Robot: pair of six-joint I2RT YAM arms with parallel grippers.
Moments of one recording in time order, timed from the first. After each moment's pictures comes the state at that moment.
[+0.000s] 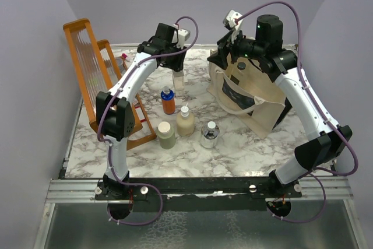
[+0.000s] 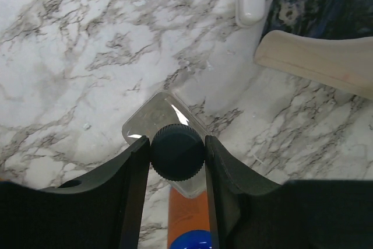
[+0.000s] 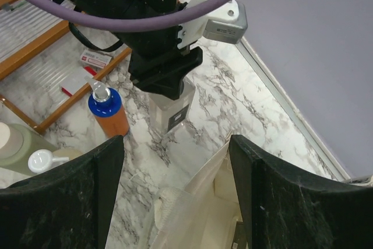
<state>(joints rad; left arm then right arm) -0.37 2.03 2.00 -0.78 0.18 0.05 0.38 1.58 1.75 -0.46 -0.62 -0.33</state>
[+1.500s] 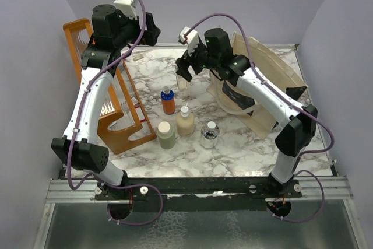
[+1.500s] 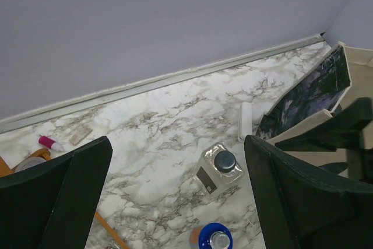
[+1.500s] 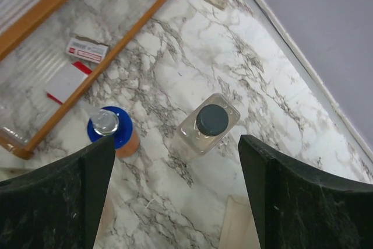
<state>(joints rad) -0.17 1.56 1.85 -0.49 0.27 -0.10 0.66 1.77 1.80 -0.41 -0.30 -0.29</state>
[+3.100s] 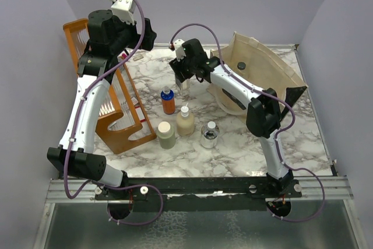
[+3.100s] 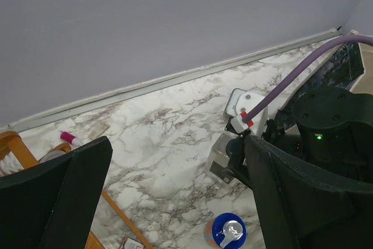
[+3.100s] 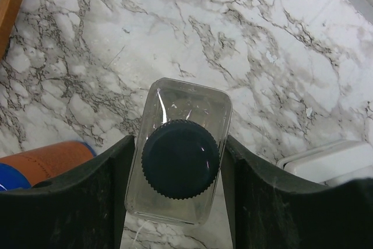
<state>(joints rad) -0.17 1.46 1.76 -0.47 0.24 -0.04 0.67 2.22 2.04 -0.47 -0.02 -0.14</state>
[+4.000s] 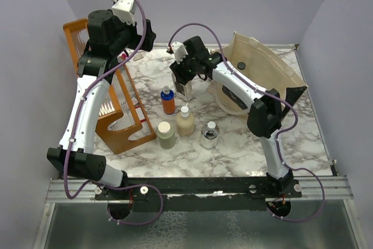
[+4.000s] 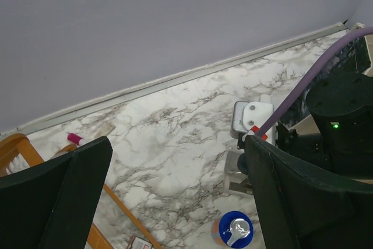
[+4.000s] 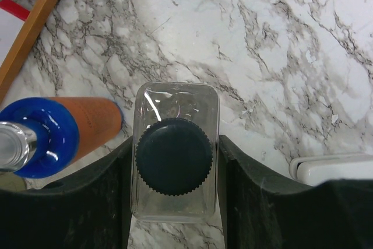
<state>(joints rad) -0.16 1.46 1.76 -0.47 0.24 0.00 0.66 2.21 2.13 -0.65 -0.19 -0.24</state>
